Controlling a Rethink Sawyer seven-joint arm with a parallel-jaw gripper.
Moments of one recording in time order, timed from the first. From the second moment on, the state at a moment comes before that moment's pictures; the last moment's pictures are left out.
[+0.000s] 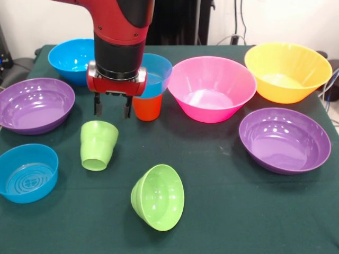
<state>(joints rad) -0.43 -0.47 0.12 1.36 -0.42 0.69 1.66</state>
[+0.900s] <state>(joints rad) -0.49 -0.47 0.17 1.38 -0.48 0.70 1.66</state>
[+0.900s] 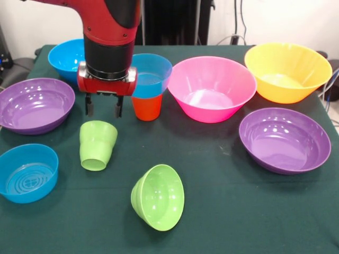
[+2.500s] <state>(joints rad) -0.65 -0.70 0.22 1.60 -0.50 0.73 1.66</state>
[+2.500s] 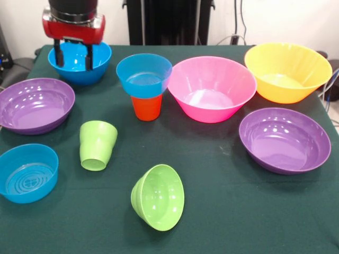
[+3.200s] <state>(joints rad) -0.67 -0.71 0.22 1.66 -0.50 0.72 1.66</state>
